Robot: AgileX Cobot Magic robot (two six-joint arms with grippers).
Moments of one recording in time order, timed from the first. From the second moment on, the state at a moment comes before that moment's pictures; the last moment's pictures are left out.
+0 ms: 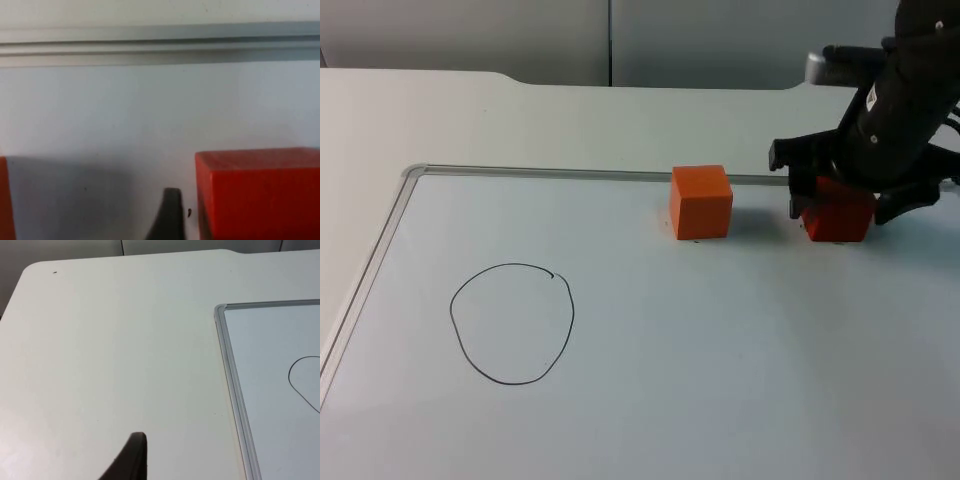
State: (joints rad) right arm 0.31 2.15 -1.38 -0.21 0.57 0.49; left arm -0.04 0.00 -0.51 0.05 1.09 0.00
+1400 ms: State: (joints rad) right arm 0.31 1.06 -1.38 -0.28 0.79 0.19; left arm -0.04 0.00 -0.51 0.06 1.09 0.00
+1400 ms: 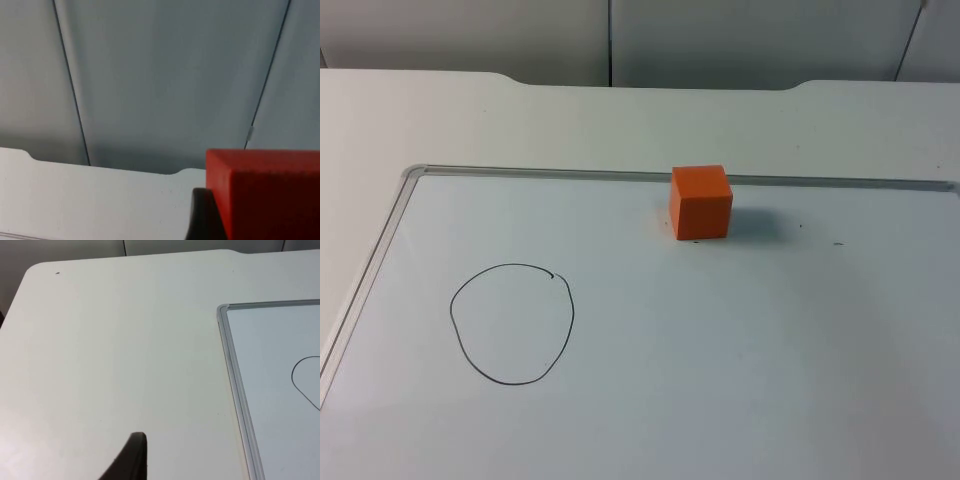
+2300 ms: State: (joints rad) right arm 0.31 1.06 -1.38 0.06 0.79 -0.11; left arm -0.04 0.04 -0.51 -0.02 1.09 0.01
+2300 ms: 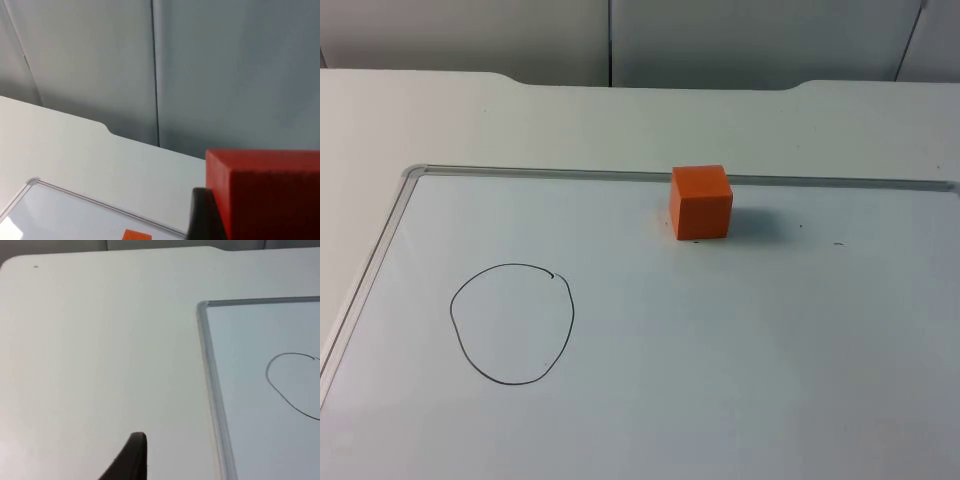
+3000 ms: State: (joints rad) right arm 0.31 1.06 -1.38 0.10 0.79 -0.13; left arm -0.04 0.58 -0.64 -0.98 0.45 1.00
